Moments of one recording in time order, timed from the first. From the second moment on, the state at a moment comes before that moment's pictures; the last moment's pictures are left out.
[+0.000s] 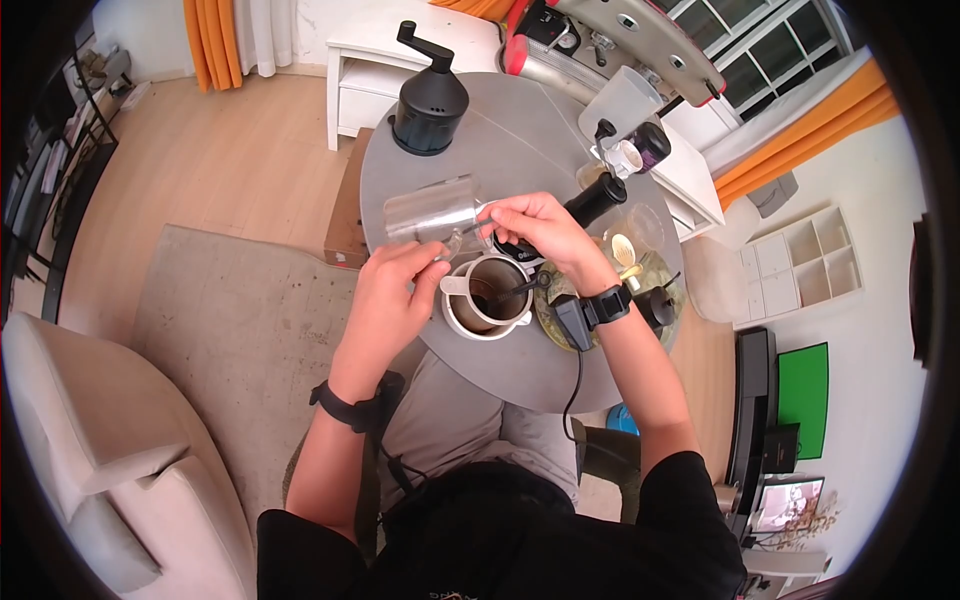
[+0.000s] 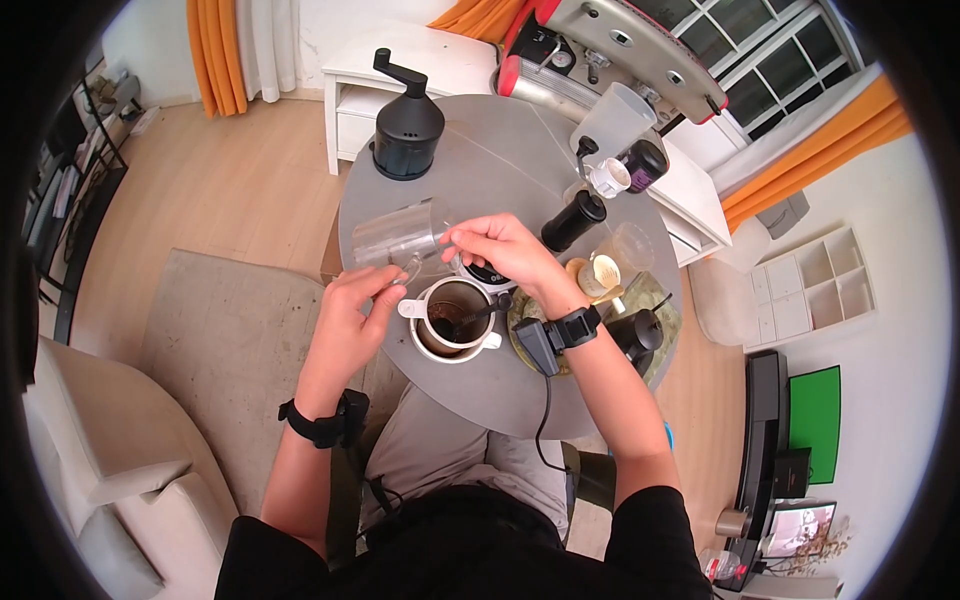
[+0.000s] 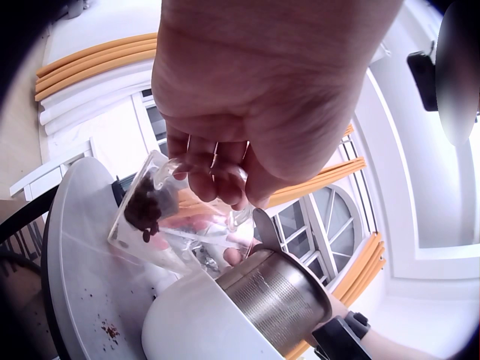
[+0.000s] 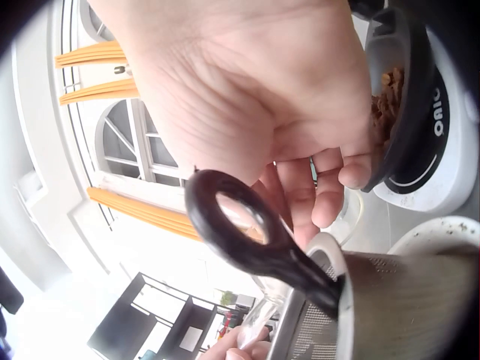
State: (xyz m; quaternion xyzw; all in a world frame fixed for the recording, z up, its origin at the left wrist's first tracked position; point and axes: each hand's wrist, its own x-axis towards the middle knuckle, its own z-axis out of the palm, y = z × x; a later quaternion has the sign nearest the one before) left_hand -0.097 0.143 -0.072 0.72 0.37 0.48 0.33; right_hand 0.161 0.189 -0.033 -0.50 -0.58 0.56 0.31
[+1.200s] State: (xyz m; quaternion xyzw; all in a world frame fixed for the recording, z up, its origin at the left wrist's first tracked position) left_hand -0.096 0.142 -0.071 0.73 0.38 0.47 0.33; right_hand 0.280 0.137 -0.021 -0.50 -0.46 0.51 0.53
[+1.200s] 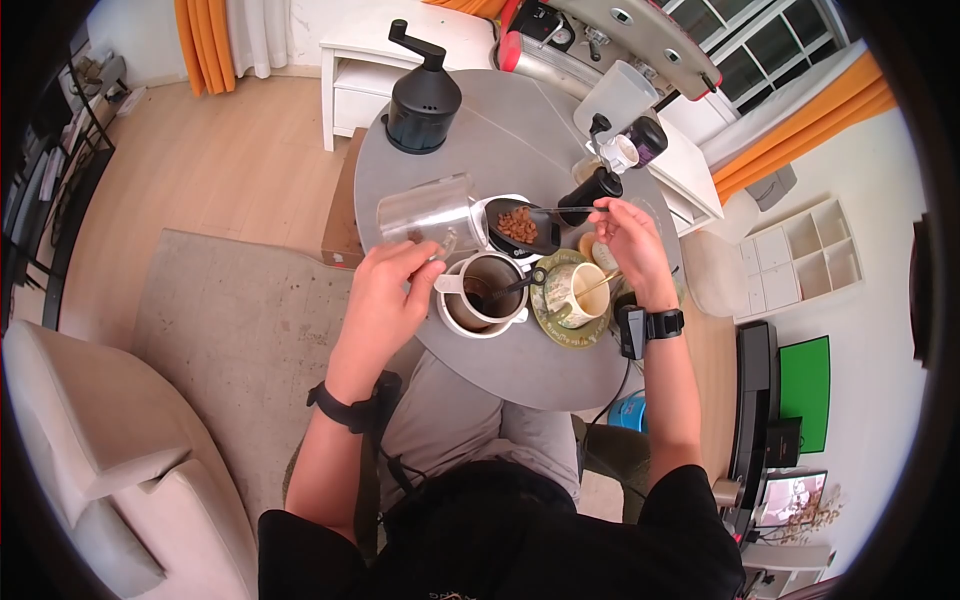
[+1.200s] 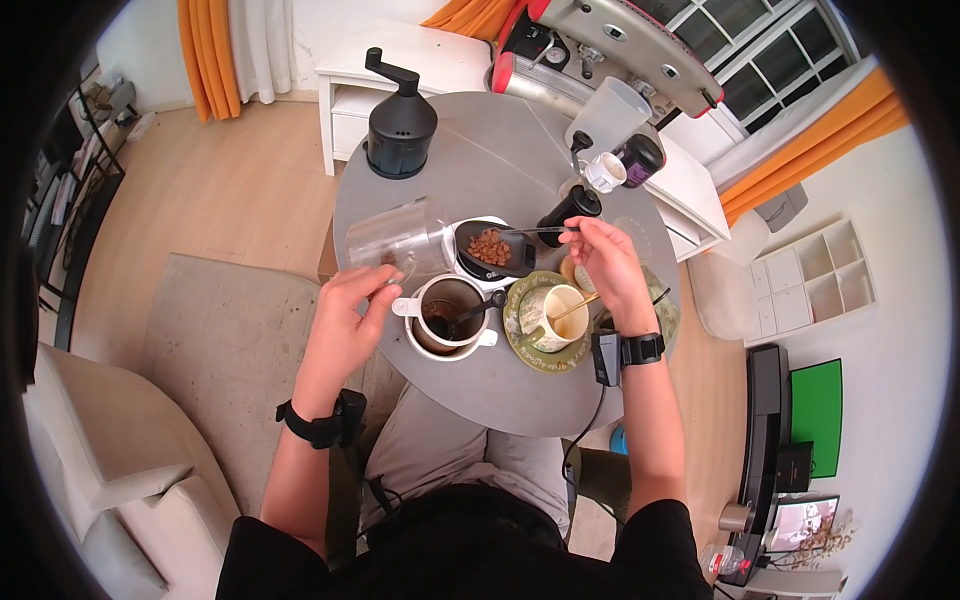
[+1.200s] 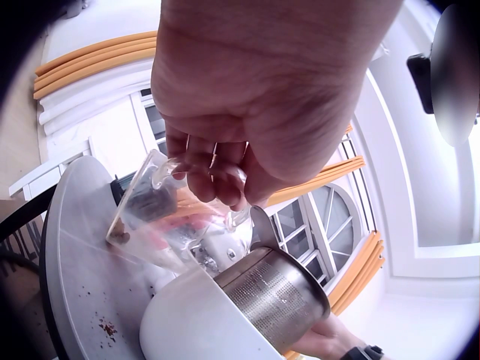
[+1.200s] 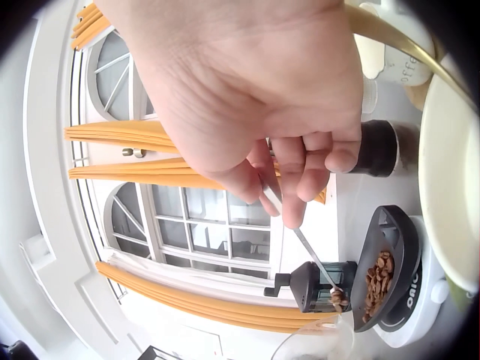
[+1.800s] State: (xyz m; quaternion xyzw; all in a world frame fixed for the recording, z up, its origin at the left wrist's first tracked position) left_hand -0.096 0.143 -0.071 0.72 0.37 0.48 0.33; right_hand 0.173 0.185 -0.036 -0.48 -0.55 0.56 0.40
